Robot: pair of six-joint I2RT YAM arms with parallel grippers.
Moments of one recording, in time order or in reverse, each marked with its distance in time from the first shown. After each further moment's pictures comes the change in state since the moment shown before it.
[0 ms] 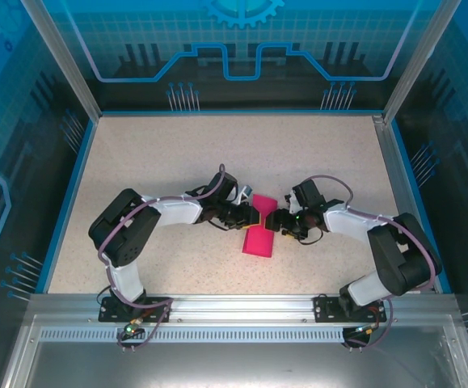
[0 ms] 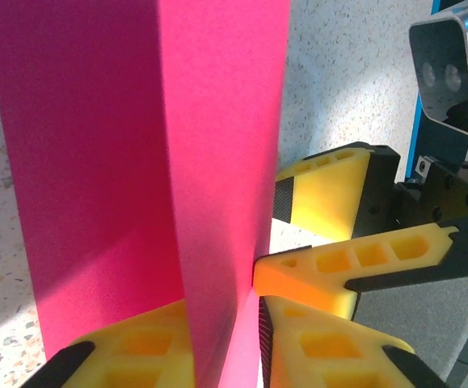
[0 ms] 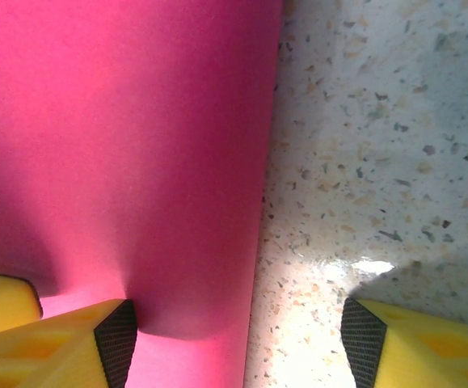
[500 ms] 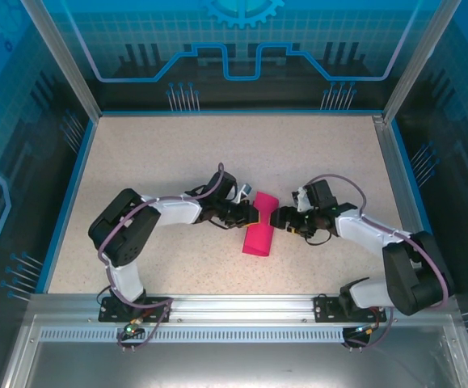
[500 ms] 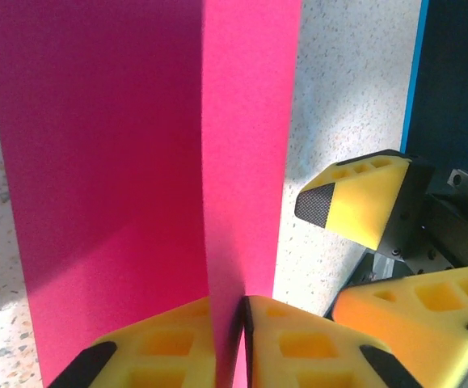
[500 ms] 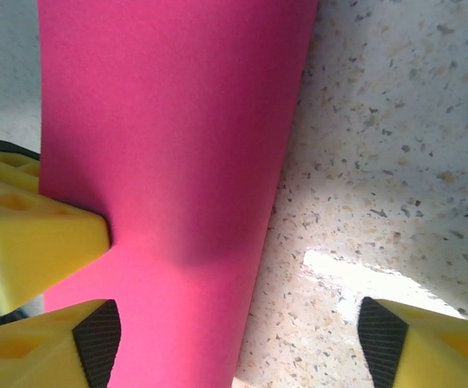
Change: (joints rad) left arm 0.006 0.000 -0.004 0.028 0.003 -0.020; right arm -0.055 -0.130 -0.040 -0.016 -0.046 -0.048
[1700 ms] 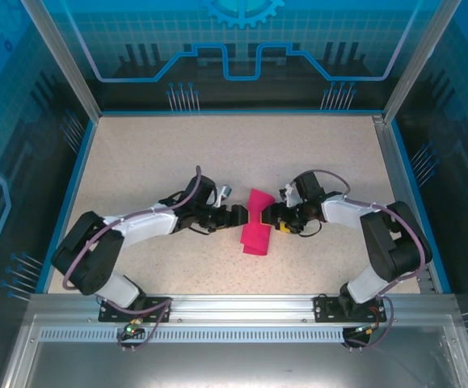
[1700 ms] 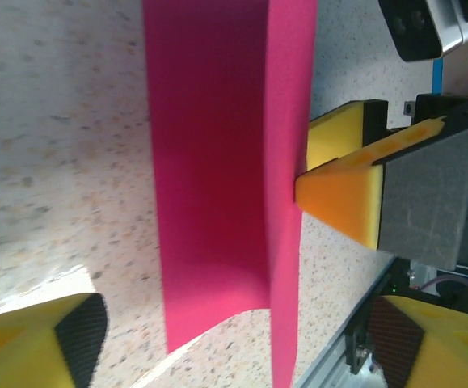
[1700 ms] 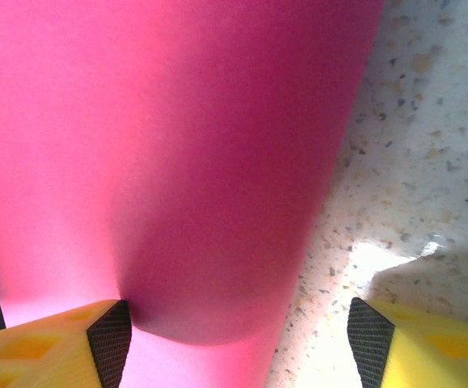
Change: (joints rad) left arm 0.044 -0.265 -0.158 -0.113 -0.103 0.097; right arm -0.001 0.222 0.116 0.030 -0.152 -0.060
